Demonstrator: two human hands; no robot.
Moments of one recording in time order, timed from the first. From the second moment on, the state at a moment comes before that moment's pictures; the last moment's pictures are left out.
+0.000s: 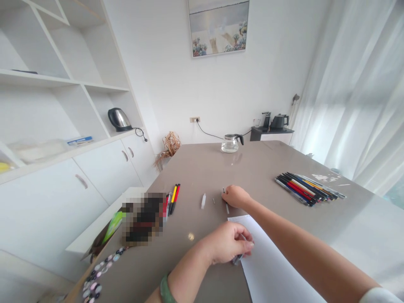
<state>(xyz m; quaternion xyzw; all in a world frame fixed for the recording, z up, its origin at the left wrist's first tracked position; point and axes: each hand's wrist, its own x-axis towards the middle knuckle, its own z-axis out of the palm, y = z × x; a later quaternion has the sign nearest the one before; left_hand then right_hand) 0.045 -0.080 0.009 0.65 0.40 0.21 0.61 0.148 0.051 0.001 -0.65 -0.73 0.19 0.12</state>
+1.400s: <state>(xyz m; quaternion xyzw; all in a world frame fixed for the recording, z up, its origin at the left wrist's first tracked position) 0.045 -0.065 0.026 0.42 0.38 0.48 0.67 0.219 -0.045 0.020 -0.32 -0.37 0.73 0.48</state>
